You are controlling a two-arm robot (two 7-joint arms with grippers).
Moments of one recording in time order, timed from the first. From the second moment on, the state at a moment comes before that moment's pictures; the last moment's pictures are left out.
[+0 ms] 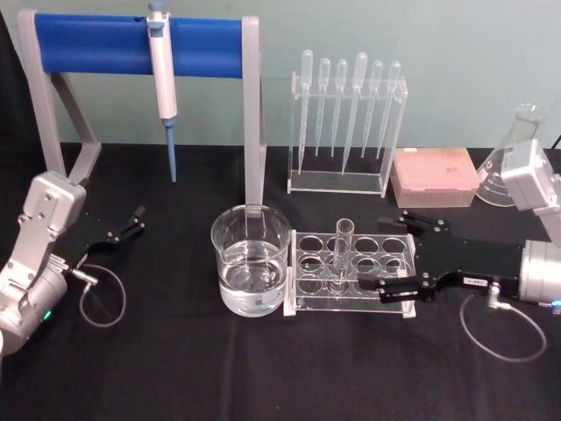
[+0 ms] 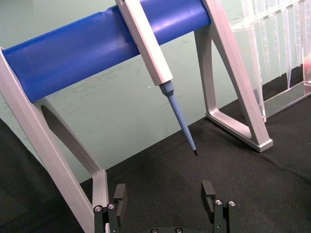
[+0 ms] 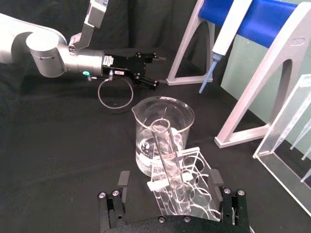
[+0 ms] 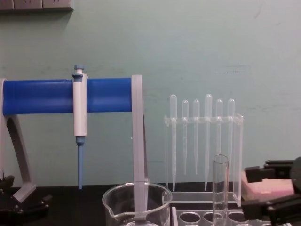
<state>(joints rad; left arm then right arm) -0.20 0.60 0.45 -1.41 -0.25 -0.12 0.03 0.35 0.78 -0.50 -1.59 0.52 0.06 0.82</state>
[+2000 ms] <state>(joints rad) -0.20 0.60 0.45 -1.41 -0.25 -0.12 0.03 0.45 0.69 -0.59 -1.53 0.52 0.11 0.77</state>
